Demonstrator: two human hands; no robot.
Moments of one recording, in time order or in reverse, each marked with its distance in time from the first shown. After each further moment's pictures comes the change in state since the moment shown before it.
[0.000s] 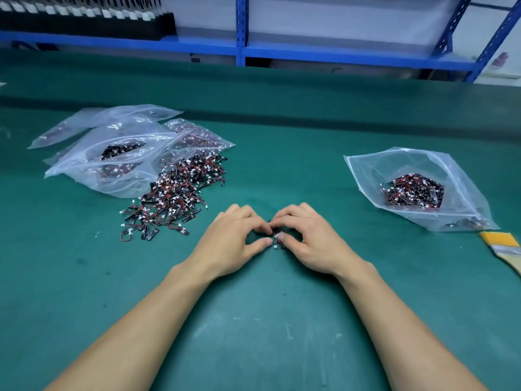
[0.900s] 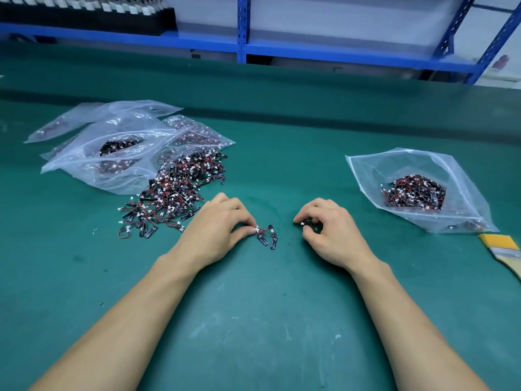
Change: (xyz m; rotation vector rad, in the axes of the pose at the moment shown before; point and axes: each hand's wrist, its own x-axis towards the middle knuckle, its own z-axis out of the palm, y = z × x) left_hand 0.004 -0.017 -0.019 0.105 0.002 0.046; right_hand -0.007 0.016 -0.017 -0.071 0.133 0.234
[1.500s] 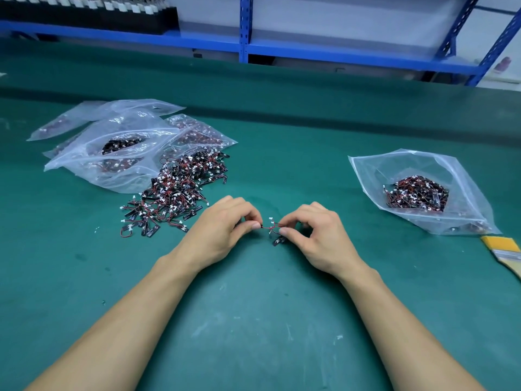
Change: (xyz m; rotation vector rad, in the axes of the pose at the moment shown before) left_hand -0.002 0.001 0.000 -0.152 0.064 0.047; right_hand -0.003 -0.027 0.011 0.123 0.065 -0.149
